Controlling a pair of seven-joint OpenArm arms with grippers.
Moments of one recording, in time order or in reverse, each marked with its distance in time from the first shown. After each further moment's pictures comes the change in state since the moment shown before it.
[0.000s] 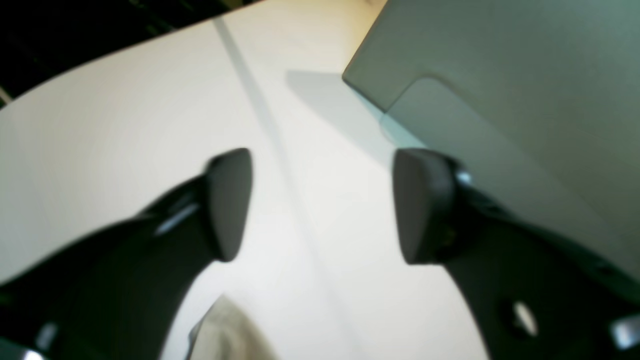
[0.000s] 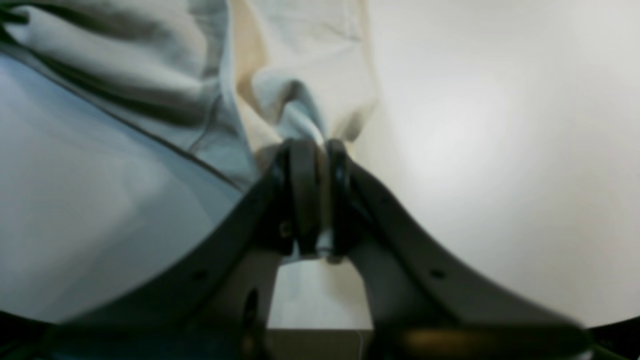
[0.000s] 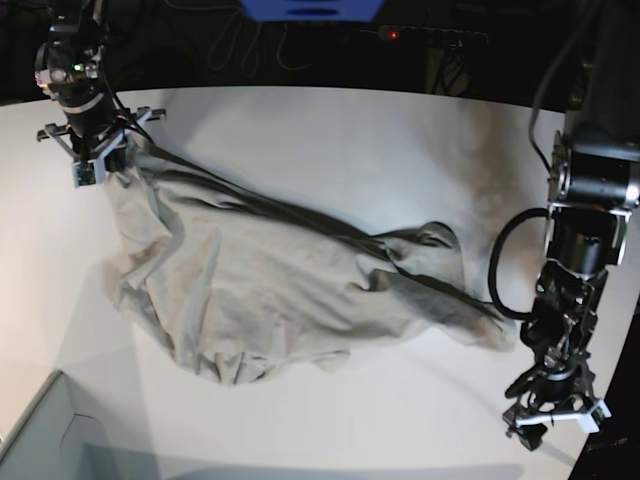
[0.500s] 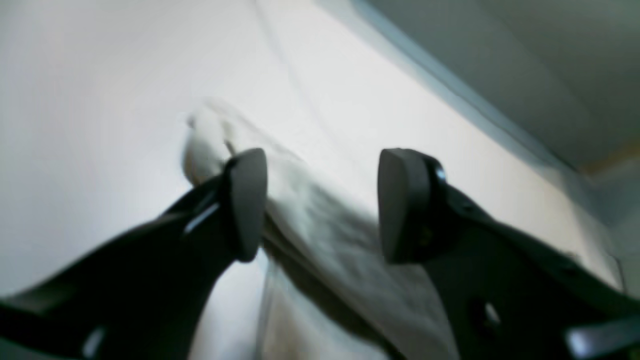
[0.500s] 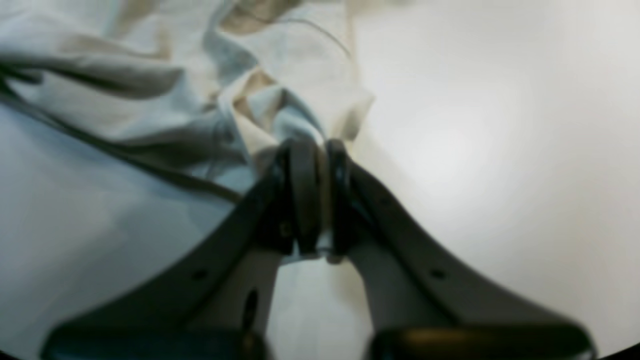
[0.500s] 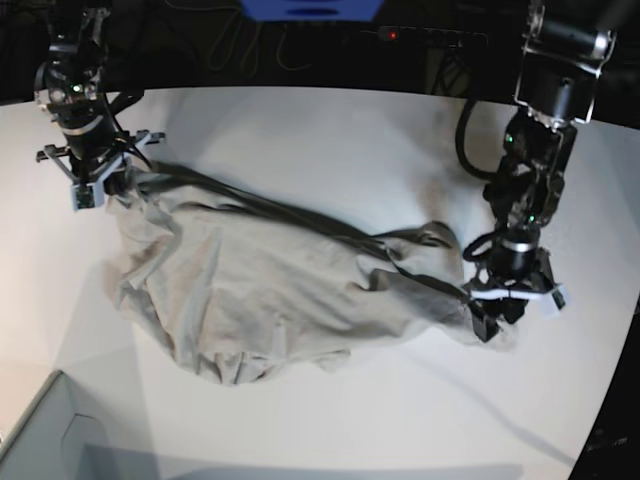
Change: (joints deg) left arm 34.6 -0.2 0.0 35.2 -0.3 0.4 0.3; right arm 4.9 -0.2 -0.1 -1.4 0.2 0.0 -0.6
